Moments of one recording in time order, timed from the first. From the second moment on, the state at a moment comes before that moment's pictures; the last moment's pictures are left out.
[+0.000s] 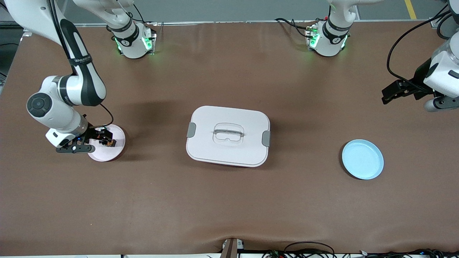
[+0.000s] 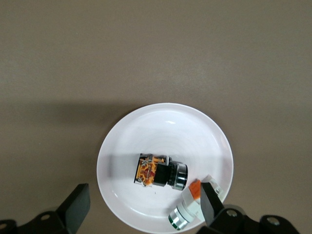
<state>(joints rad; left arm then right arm) 0.03 0.02 -0.13 -1.57 0.04 1.57 -0.20 0.03 0.26 -0.07 -2.10 -0.07 2.36 -0.05</state>
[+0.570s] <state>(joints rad) 0.02 0.02 -0.14 -1.56 0.04 1.57 -0.20 0.03 0.17 -0.07 -1.82 -0.07 1.99 -0.04</state>
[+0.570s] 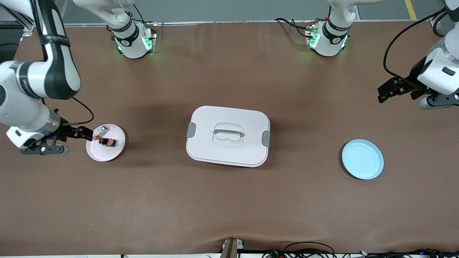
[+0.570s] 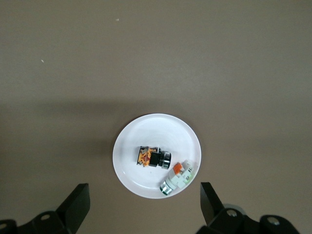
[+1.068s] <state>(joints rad) 0.02 0.02 -0.14 -1.56 0.04 1.57 -0.20 0.04 0.06 -0.06 -1.65 -0.06 1.72 -0.03</state>
